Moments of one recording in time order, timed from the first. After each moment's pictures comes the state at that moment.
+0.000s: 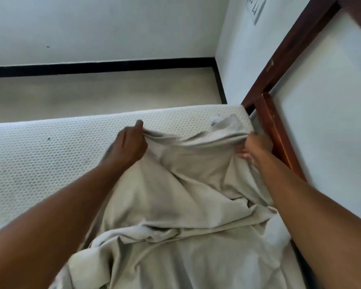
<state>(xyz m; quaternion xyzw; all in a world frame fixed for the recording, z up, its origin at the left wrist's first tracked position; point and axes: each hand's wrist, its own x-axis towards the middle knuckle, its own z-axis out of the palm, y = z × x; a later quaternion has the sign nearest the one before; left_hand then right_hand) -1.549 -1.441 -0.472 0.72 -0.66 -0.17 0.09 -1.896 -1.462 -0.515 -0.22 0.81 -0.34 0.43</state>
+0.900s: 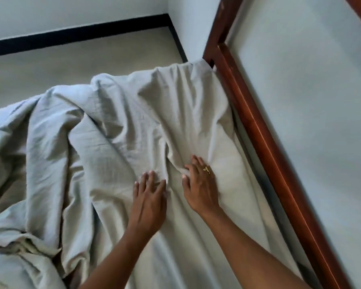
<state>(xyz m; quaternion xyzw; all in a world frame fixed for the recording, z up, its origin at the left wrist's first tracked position) -1.634 -1.216 -0.574 0.57 -0.79 -0.23 0.04 -1.819 -1.217 -0.584 -0.63 0.74 -0.15 0.17</state>
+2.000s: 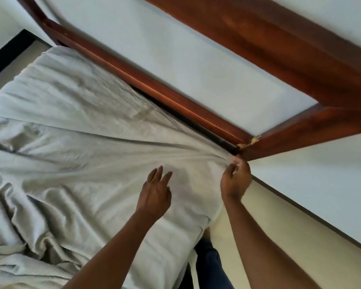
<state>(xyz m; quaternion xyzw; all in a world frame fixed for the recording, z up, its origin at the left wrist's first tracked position) -1.742 -0.975 -0.520 0.28 -0.92 -0.28 -0.08 -1.921 -0.817 -0.543 0.01 0.91 -0.42 -0.01</state>
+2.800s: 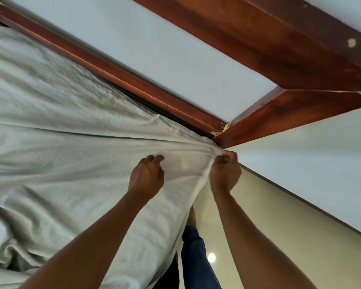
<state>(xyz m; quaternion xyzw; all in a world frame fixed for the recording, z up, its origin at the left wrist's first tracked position) -1.815 -0.949 -0.530 0.28 -0.92 -0.26 -0.08 -1.946 -0.774 -0.562 0.09 0.92 -0.37 0.03</state>
